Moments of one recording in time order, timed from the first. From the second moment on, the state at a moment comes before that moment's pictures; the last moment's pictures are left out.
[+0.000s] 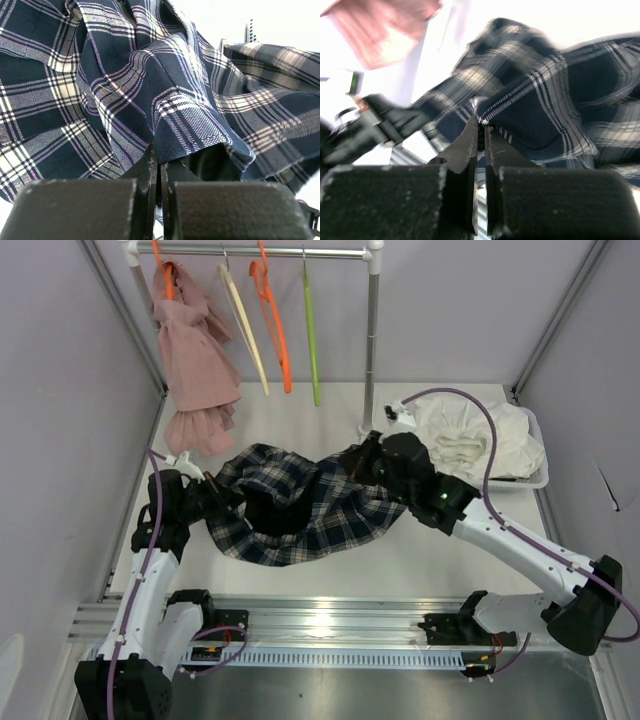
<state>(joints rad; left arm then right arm) 0.06 0.78 0.59 -0.39 0.48 -0.54 0.88 1.26 1.20 -0.28 0.26 0.78</state>
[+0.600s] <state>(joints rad) -0.23 0.97 0.55 -0.29 0.39 -0.59 0.55 0.99 0.53 -0.20 0.10 0.91</state>
